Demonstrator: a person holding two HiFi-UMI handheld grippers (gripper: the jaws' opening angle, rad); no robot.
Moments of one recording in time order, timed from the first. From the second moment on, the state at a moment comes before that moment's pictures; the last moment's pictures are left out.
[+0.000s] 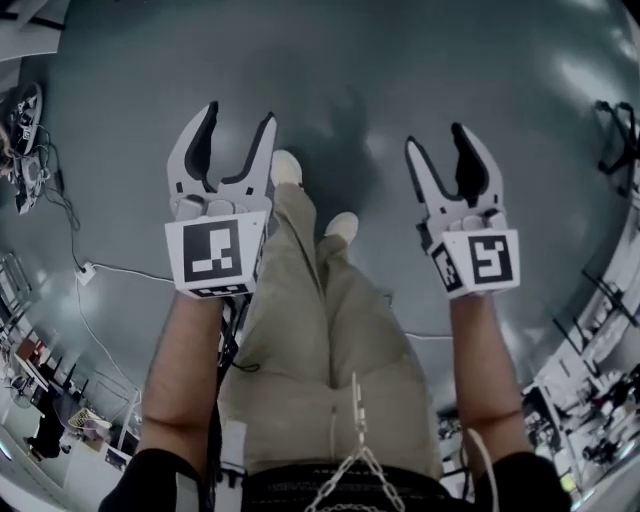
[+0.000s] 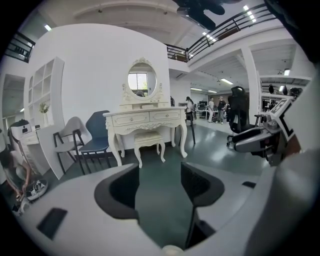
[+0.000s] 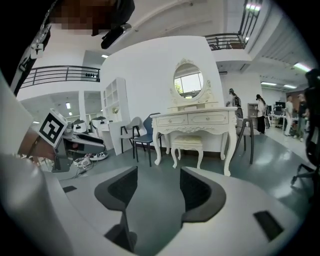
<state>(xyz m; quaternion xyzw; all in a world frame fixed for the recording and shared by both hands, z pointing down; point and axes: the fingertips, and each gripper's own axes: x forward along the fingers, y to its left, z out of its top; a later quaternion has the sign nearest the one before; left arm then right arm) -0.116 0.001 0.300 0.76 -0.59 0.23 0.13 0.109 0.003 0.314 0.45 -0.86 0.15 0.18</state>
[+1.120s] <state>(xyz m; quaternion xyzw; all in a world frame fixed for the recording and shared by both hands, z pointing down) -0.107 -0.015 0.315 0.80 -0.52 0.26 0.10 0.113 0.010 0.320 0.51 -0.83 0.15 0.17</state>
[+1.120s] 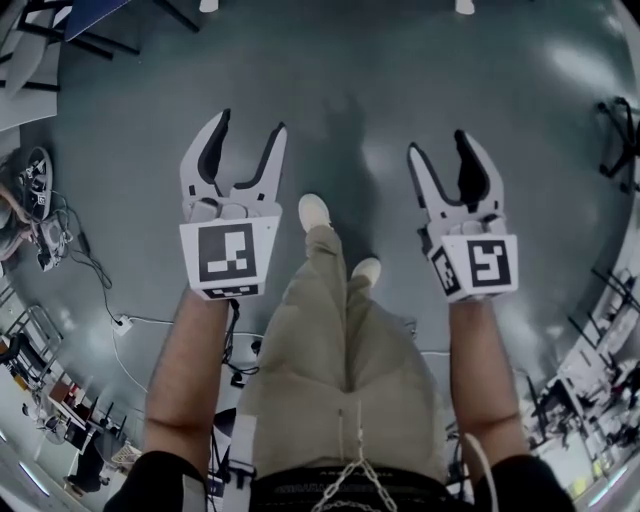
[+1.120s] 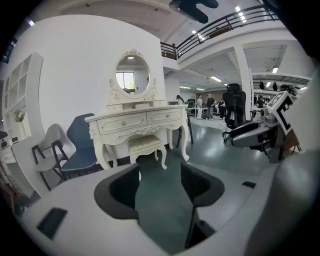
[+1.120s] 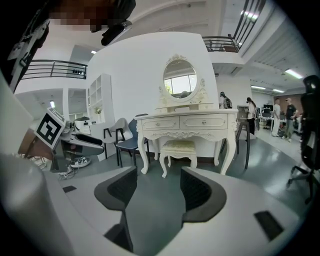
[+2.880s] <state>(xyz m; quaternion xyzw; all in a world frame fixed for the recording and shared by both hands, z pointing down) -0.132 -0.007 0.314 0.76 -0.59 0.26 0.11 0.097 0.004 0.326 0.44 -0.86 0.15 0.19</state>
